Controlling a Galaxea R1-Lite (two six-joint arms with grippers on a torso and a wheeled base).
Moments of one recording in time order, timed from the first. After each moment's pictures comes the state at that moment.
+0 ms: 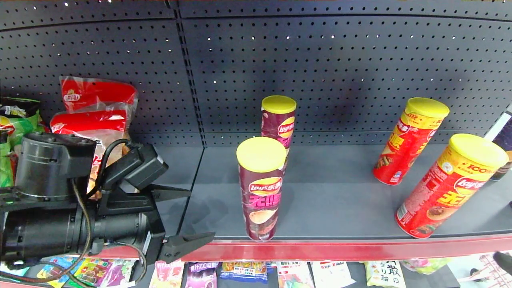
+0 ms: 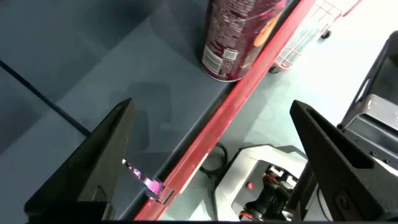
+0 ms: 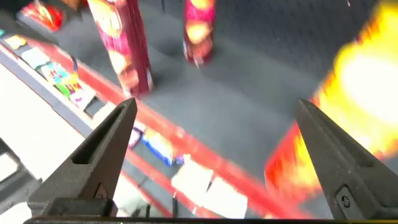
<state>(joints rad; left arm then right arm) -0.46 1.41 -0.63 -0.23 -0.44 0.23 0.58 0.62 -0.53 0.07 -0.04 -0.09</state>
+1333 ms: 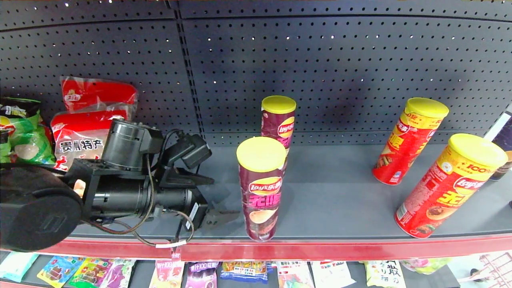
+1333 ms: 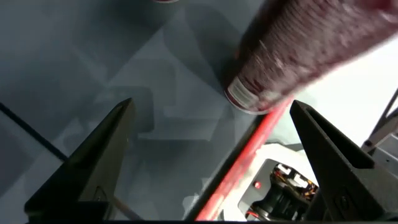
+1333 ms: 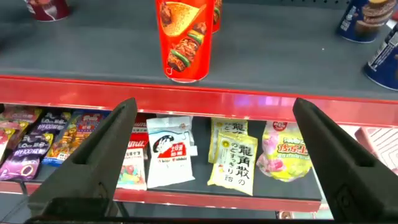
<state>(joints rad) -0.50 1.66 -0.82 -0.23 -0.37 0.23 0.24 0.09 0.00 -0.05 -0.21 -0.05</state>
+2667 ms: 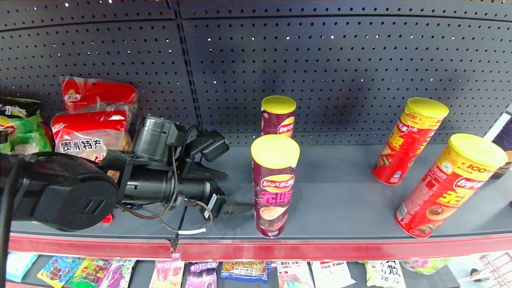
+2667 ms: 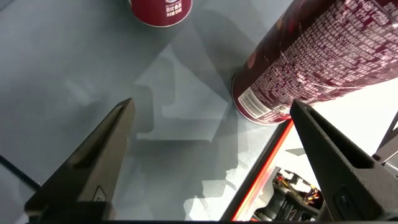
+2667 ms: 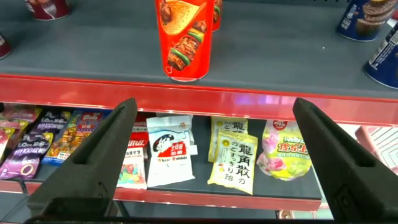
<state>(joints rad) -0.53 1.76 -0.92 -0.23 -0.37 0.23 0.24 0.09 0.00 -0.05 -0.21 -0.05</state>
